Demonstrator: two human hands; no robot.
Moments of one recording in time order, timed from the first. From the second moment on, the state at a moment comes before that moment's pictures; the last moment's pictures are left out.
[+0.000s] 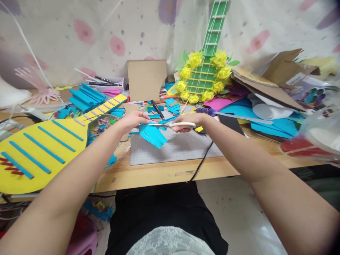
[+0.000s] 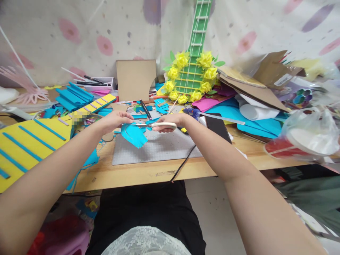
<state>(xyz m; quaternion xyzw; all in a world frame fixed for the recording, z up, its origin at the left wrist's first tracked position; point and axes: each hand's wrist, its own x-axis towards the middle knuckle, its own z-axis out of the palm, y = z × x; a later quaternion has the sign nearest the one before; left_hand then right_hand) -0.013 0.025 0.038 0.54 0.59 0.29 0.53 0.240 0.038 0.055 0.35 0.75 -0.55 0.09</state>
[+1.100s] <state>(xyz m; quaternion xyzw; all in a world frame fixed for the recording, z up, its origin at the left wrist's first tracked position) -0.010 0.026 0.041 0.51 0.60 0.29 0.54 0.238 0.039 0.053 0.35 0.75 -0.55 0.06</state>
